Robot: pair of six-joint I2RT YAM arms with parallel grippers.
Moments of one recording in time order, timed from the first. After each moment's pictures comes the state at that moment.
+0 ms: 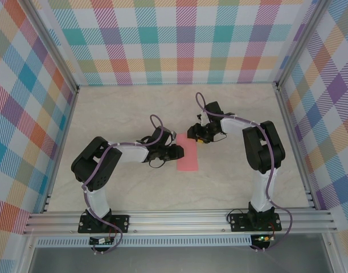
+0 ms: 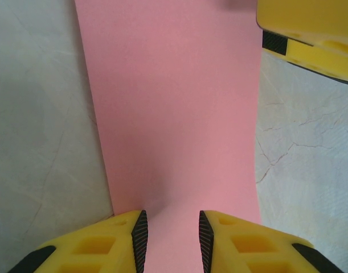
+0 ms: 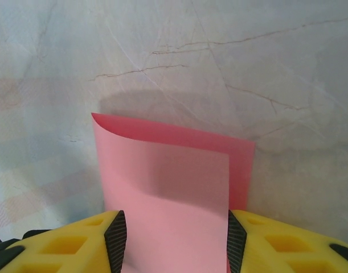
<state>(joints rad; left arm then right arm) -0.66 1.84 0.92 0.05 0.33 -0.74 0.38 2.00 1.29 -0.44 -0.53 0.47</state>
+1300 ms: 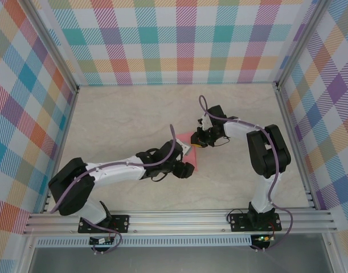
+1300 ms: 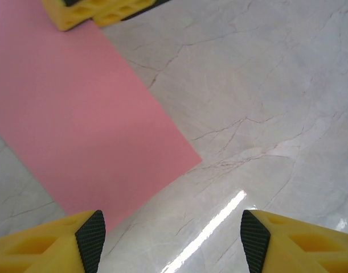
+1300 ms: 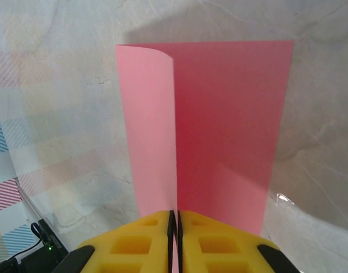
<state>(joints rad) -0.97 1.55 0.90 -0.20 0.03 -0.36 0.38 1.92 1.19 -0.45 -0.66 0.50</state>
